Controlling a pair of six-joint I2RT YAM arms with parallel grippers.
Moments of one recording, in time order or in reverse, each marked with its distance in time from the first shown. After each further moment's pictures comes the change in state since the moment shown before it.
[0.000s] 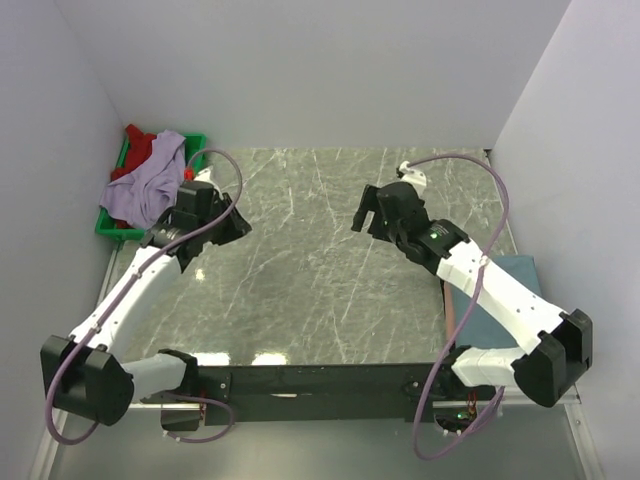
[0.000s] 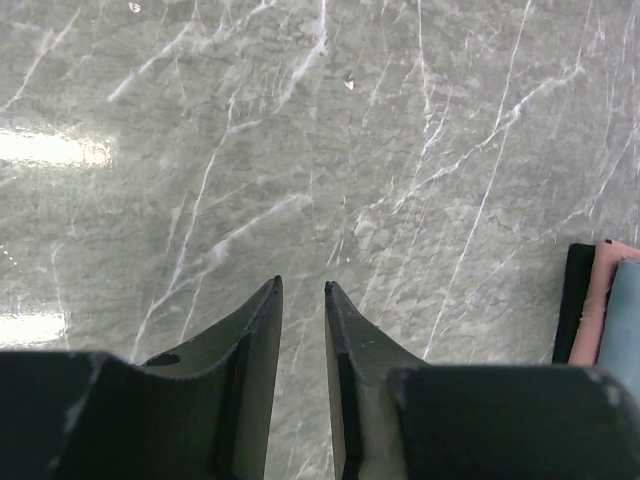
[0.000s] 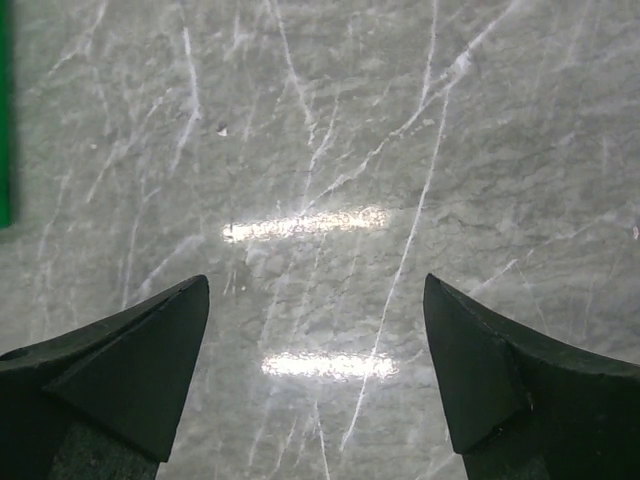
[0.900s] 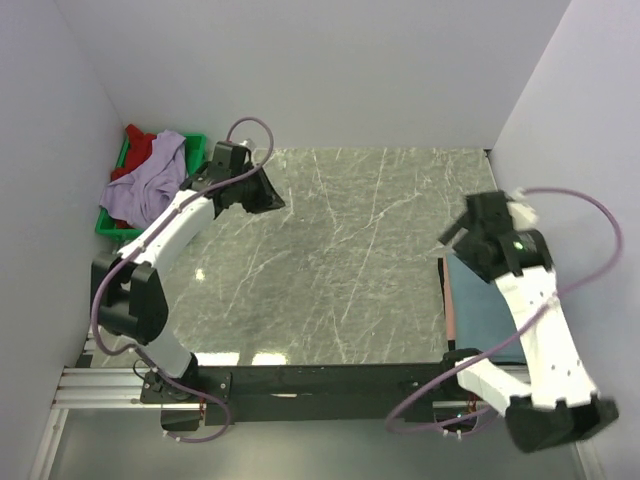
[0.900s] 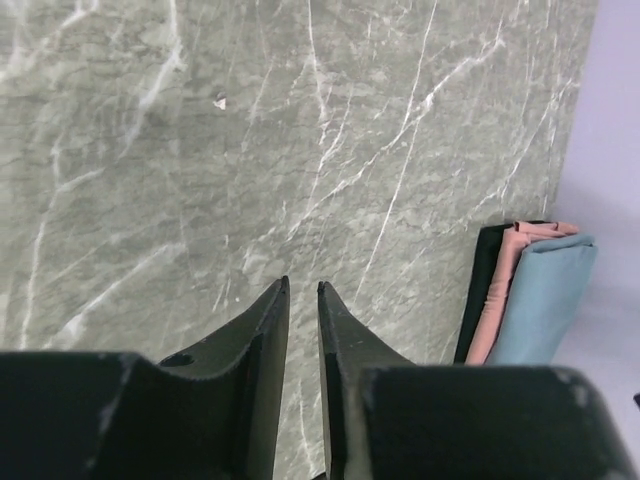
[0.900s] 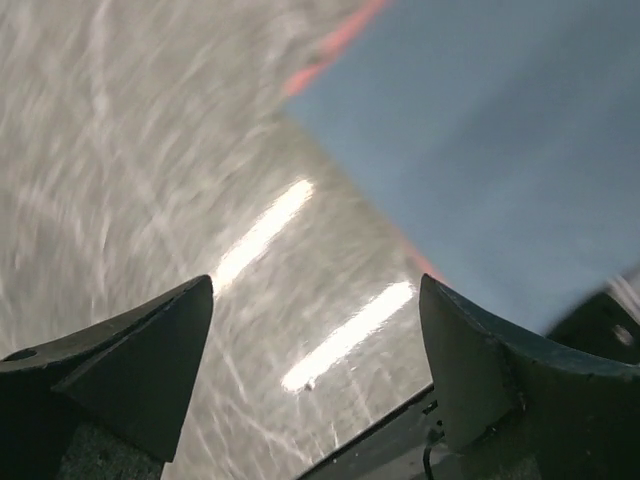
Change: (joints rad) left arm -0.044 0.468 0.404 -0.024 0.196 -0.094; right arm -0.580 -0.291 0.077 -0.690 -0.007 0.169
